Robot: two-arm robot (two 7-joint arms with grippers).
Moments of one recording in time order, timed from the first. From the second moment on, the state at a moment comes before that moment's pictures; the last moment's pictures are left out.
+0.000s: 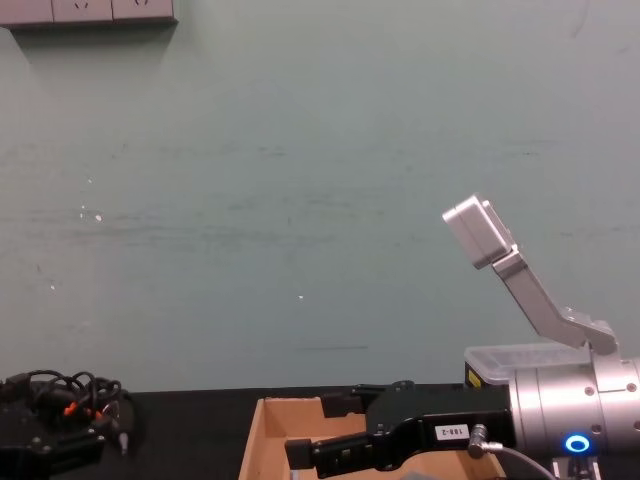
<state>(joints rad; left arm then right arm) -0.20 0.60 0.45 -1.41 -0.25 -0.12 0.03 0.79 0.20 -0.68 -0.68 0.40 -0.17 0.94</state>
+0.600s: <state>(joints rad) -0.20 0.60 0.45 -1.41 -0.25 -0.12 0.03 0.71 0.27 -0.63 -0.86 0.43 -0.14 0.91</state>
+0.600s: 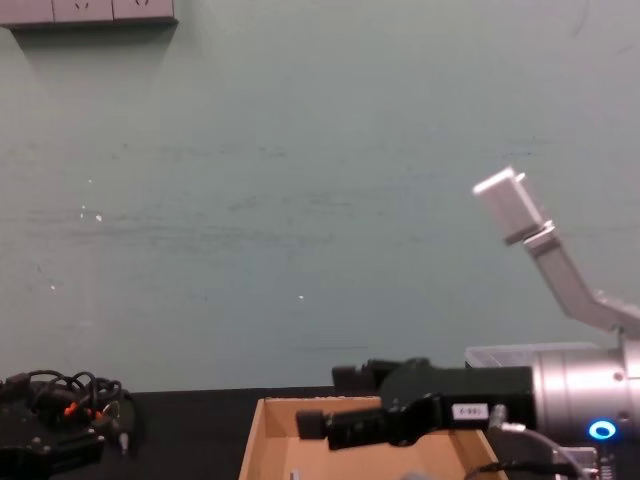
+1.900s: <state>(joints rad) -0.20 0.60 0.45 -1.41 -0.25 -0.12 0.03 0.37 0.51 -0.44 -1.23 0.54 -0.01 0.62</state>
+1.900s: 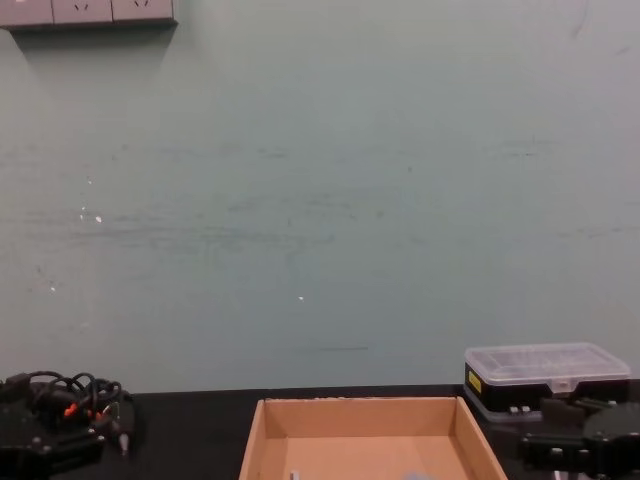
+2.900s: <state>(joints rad) -0.20 0.60 0.45 -1.41 -0.25 -0.12 0.03 0.30 0.46 -0.34 -1.24 0.43 0.03 0.39</state>
